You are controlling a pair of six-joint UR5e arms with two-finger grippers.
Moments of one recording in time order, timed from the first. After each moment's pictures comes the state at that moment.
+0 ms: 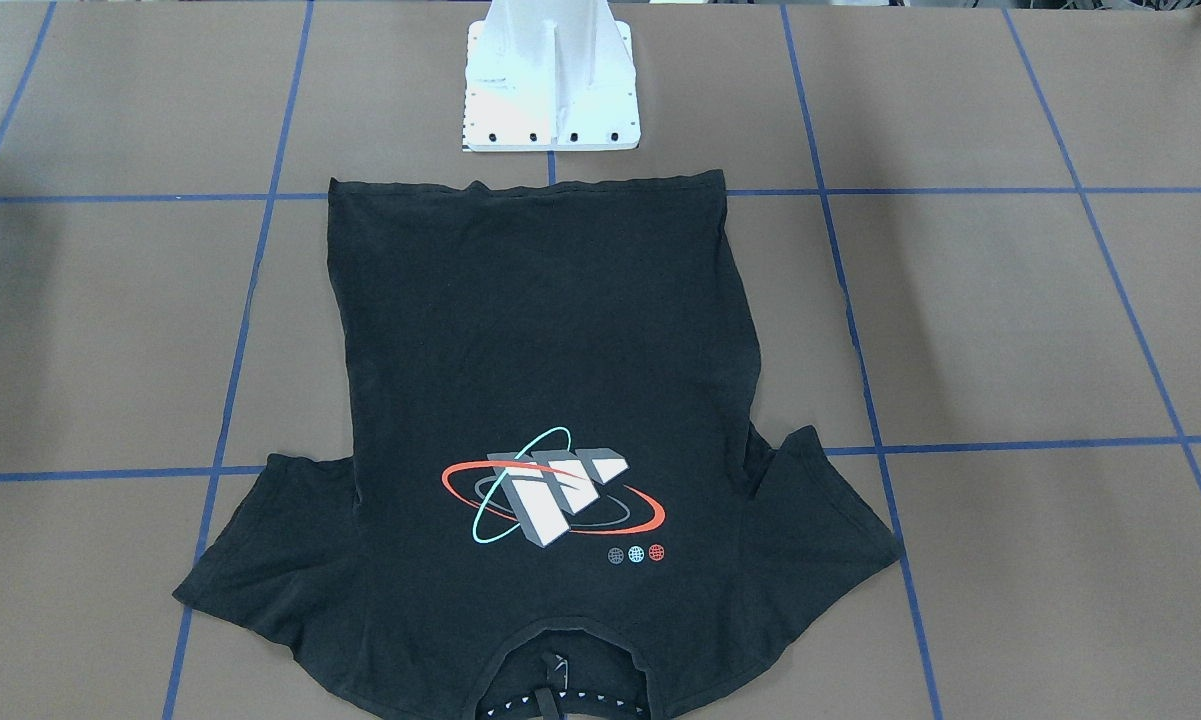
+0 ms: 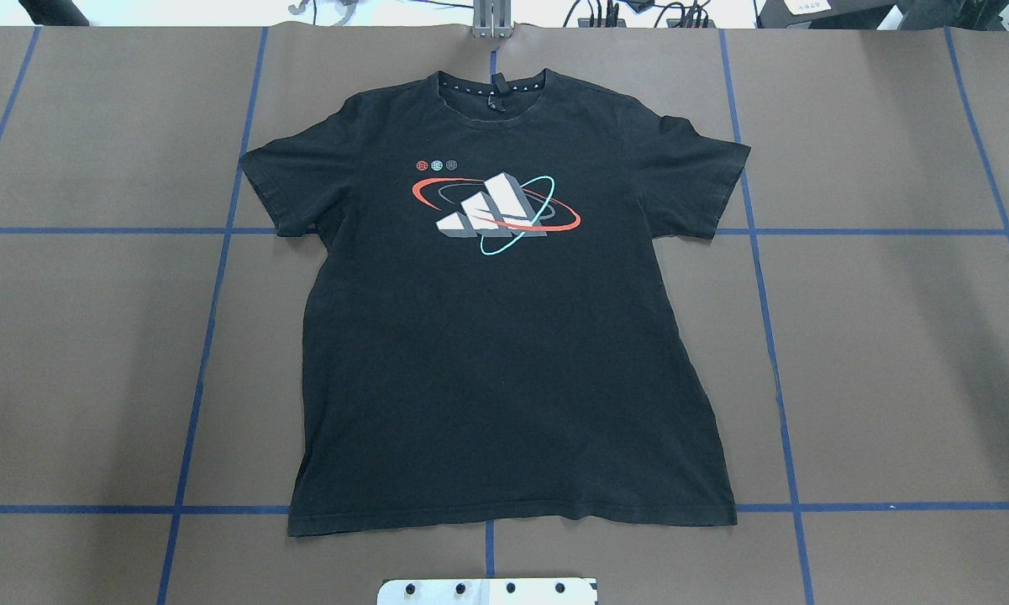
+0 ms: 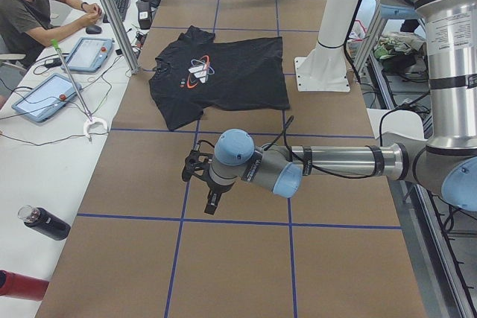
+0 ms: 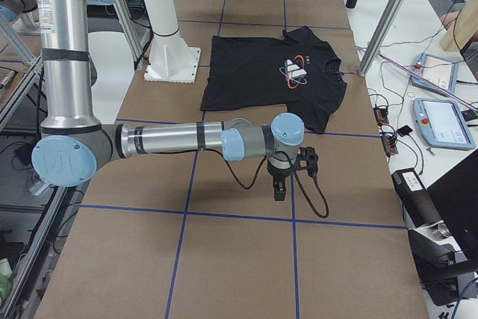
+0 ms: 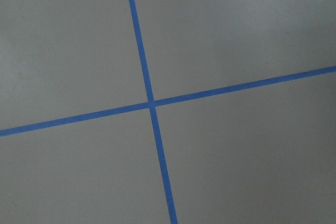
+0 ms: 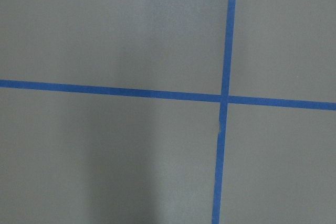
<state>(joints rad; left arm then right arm) -1.55 -1.38 -1.74 -2.00 -2.39 -0.11 1.44 -1.56 1.65 -1.51 2.33 0.14</state>
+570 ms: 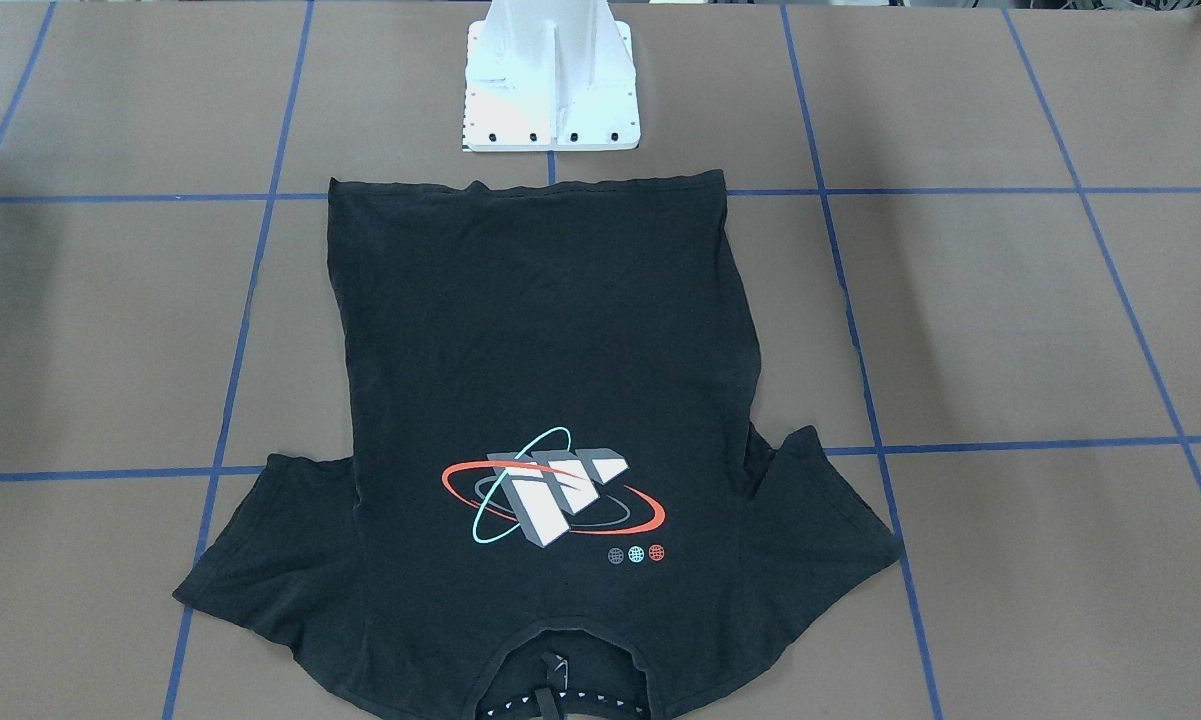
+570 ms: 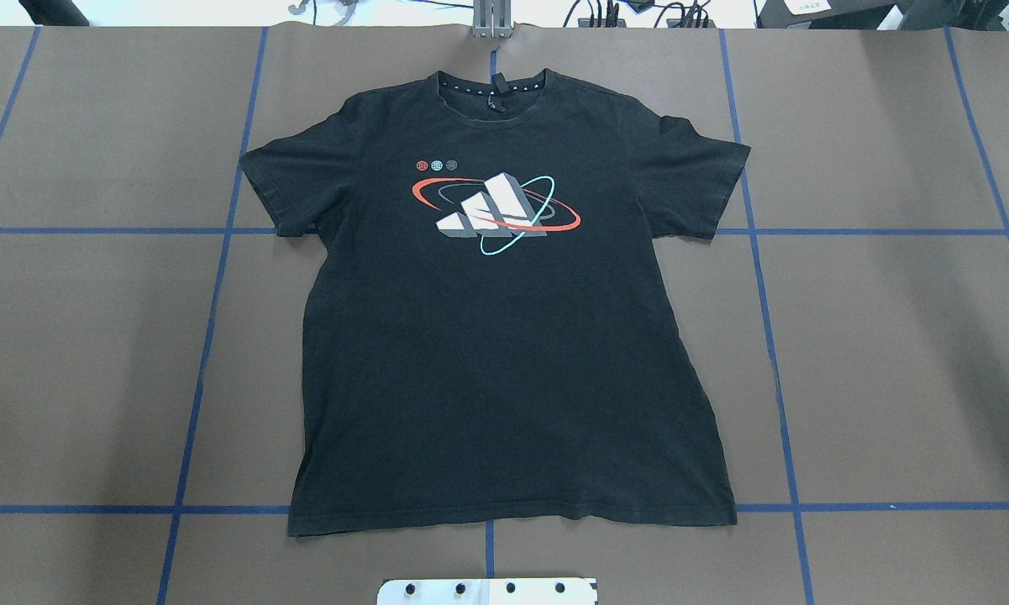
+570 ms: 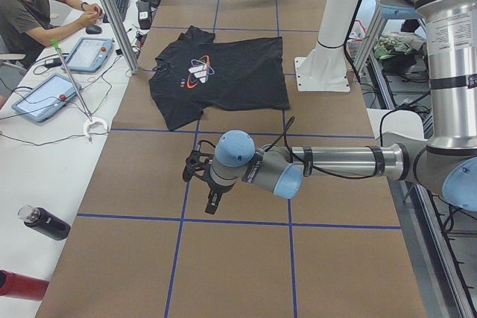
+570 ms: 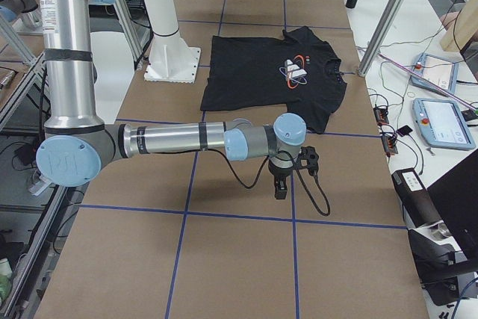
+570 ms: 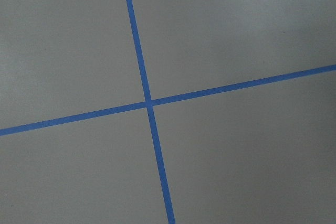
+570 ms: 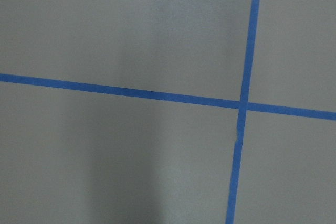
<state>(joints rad) -1.55 -1.38 -1.73 -2.01 -2.40 -0.10 1.39 -1.55 1.63 -1.44 2.33 0.14</state>
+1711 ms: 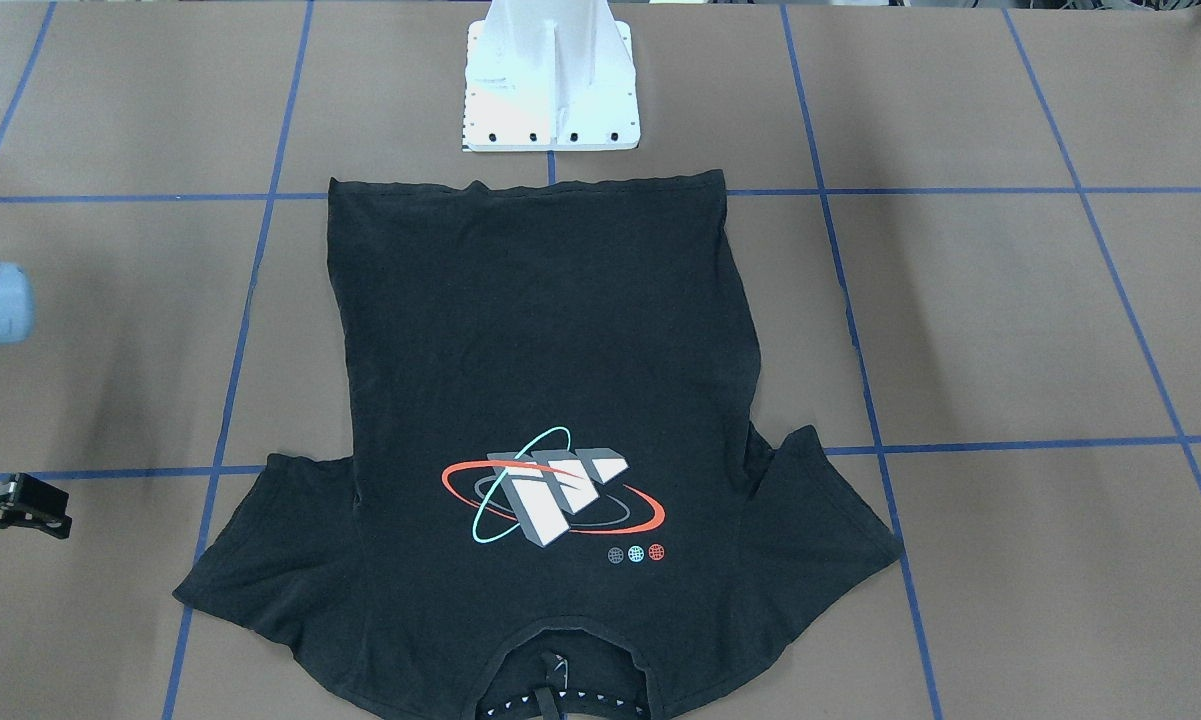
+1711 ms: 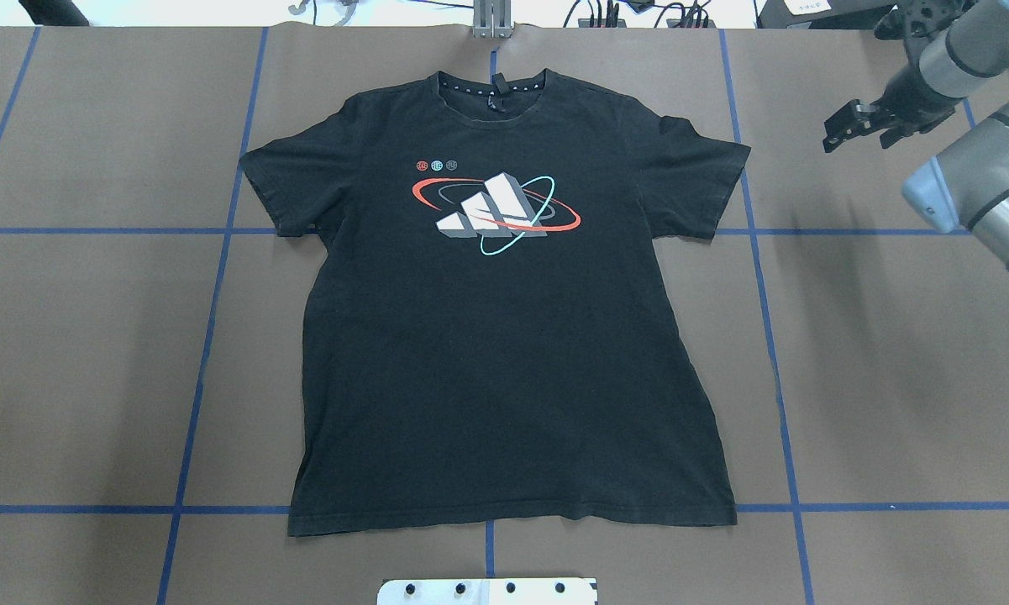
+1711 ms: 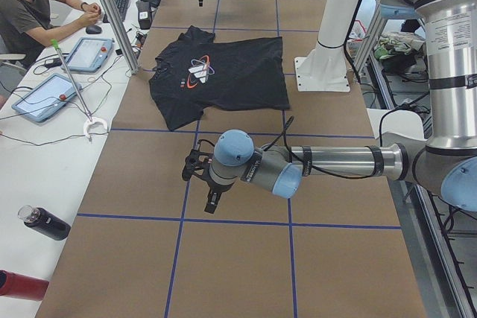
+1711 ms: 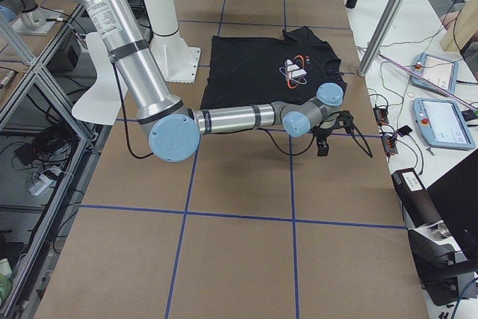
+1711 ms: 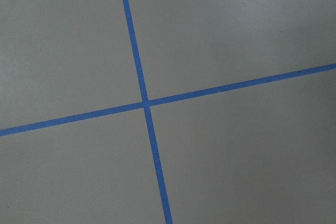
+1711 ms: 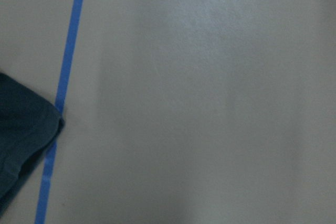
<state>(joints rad) -1.55 -1.38 -1.73 -2.01 -2.41 -0.11 1.14 -1.10 1.18 -1.08 2.22 0.60</state>
